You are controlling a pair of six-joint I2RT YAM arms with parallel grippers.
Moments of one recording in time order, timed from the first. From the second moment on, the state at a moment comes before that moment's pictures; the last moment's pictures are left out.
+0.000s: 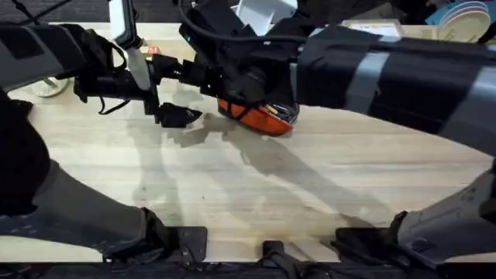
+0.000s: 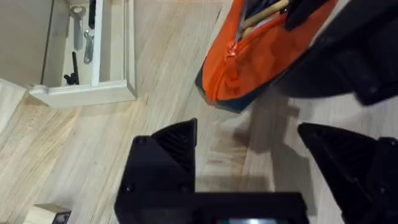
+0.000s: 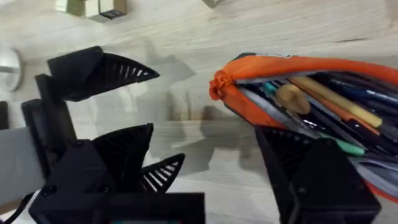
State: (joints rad) left arm 0.33 1.74 1.11 -0.93 1.02 1.60; right arm 0.91 1.81 1.48 -0.58 0.28 1.04
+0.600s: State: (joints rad) left arm 0.33 1.74 1.11 -0.93 1.02 1.60; right arm 0.91 1.91 1.48 -0.44 0.29 1.05
